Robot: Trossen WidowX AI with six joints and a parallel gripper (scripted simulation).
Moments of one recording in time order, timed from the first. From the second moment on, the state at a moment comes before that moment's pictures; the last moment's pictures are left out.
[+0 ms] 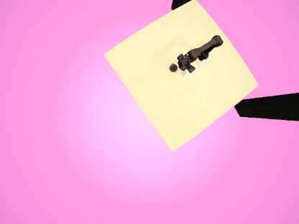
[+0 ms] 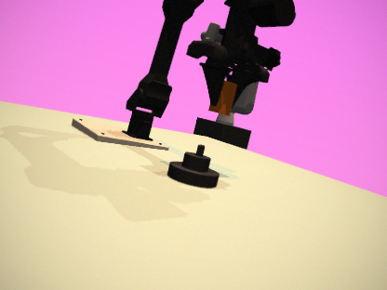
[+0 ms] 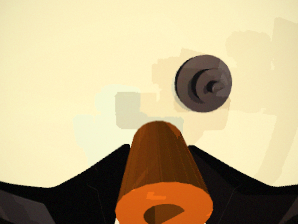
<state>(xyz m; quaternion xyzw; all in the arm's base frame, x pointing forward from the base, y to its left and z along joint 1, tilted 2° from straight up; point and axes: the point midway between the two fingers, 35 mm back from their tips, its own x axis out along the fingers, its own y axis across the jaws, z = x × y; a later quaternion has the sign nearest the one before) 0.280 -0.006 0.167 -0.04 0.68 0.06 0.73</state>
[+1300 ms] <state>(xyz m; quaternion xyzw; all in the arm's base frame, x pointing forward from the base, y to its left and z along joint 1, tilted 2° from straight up) 0.332 -0.072 0.123 -0.05 0.68 0.05 0.73</state>
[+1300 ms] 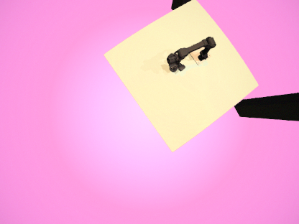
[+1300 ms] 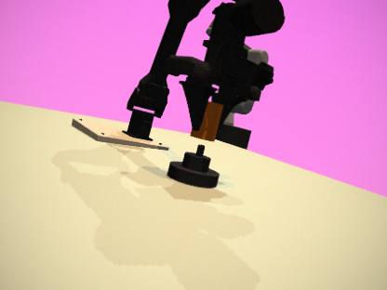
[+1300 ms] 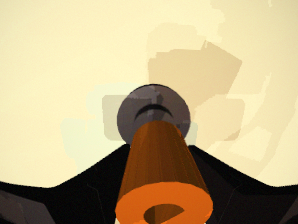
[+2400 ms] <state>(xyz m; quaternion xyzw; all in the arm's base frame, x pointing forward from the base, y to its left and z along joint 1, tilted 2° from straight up) 0.332 -0.070 0.112 -0.05 0.68 0.06 0.73</state>
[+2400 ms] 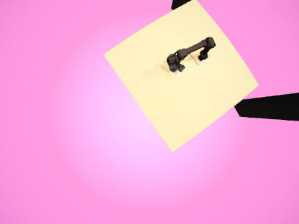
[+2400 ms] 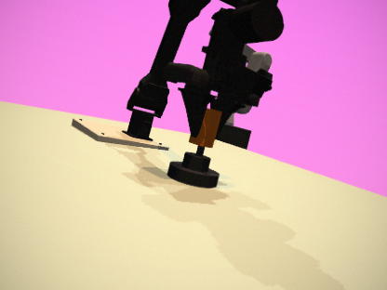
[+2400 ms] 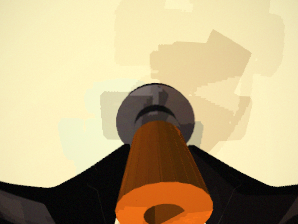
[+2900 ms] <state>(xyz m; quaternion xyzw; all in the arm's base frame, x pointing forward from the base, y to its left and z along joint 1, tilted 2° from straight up) 0.332 -0.070 0.115 -0.10 0.68 0.11 0.72</state>
